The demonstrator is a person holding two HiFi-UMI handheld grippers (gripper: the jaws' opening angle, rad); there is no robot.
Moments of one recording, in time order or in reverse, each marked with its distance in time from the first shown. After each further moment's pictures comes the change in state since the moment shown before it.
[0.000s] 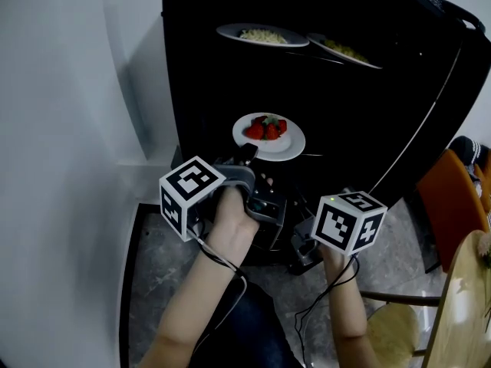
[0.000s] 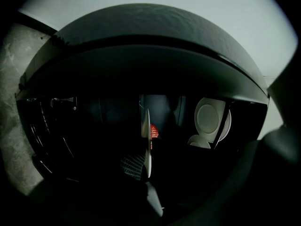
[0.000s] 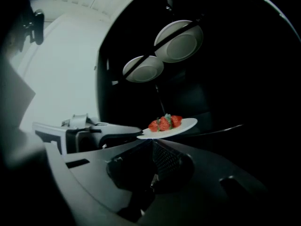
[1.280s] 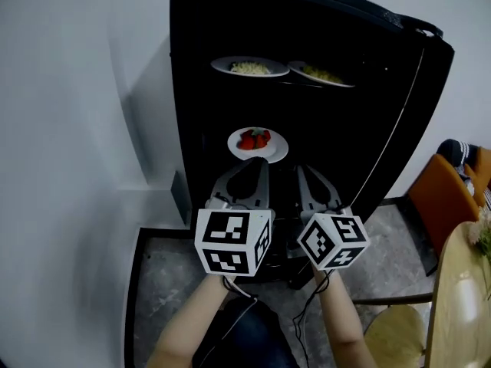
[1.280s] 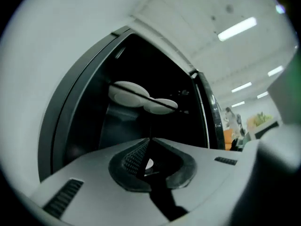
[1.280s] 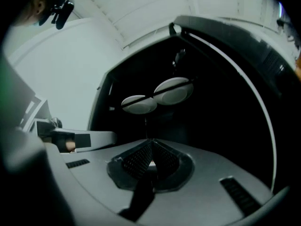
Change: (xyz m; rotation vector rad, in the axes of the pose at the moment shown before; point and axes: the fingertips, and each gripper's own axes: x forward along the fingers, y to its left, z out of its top) left arm -0.032 -0.076 -0.051 1.494 -0.044 -0.170; right arm -0.042 -0.010 0.053 -0.167 -0.419 -0.233
